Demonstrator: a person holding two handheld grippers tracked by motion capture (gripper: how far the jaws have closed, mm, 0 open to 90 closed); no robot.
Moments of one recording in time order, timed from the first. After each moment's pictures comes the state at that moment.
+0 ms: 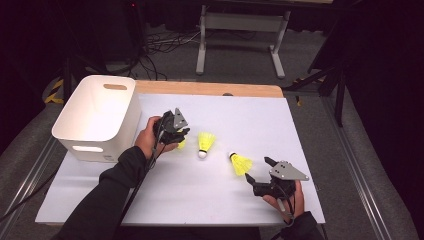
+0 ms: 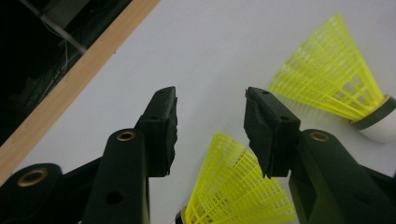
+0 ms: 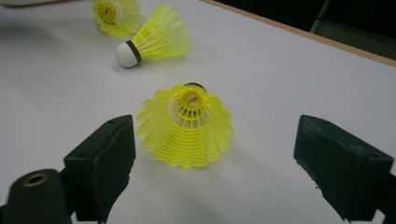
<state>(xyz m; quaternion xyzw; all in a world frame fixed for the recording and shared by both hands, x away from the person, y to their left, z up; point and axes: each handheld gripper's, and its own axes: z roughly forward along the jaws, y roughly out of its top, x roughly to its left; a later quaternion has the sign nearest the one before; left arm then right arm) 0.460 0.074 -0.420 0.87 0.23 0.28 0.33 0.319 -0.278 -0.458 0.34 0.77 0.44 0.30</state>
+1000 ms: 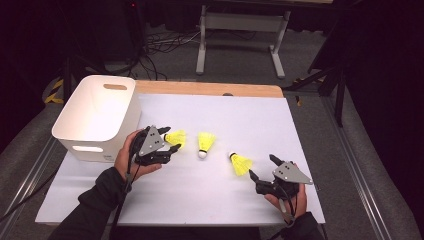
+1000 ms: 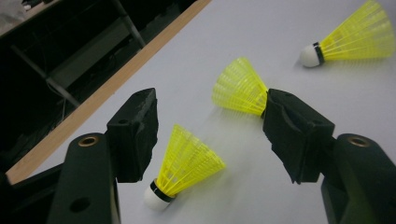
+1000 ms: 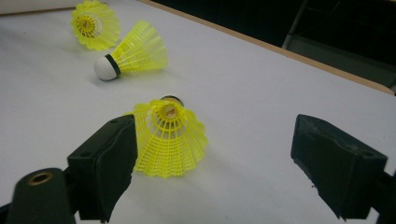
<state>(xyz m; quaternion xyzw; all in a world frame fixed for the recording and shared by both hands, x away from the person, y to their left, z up) 0.384 0.124 -0.414 0.82 0.17 0.29 0.46 0.313 -0.281 -0.452 0.35 0.75 0.44 0.35</state>
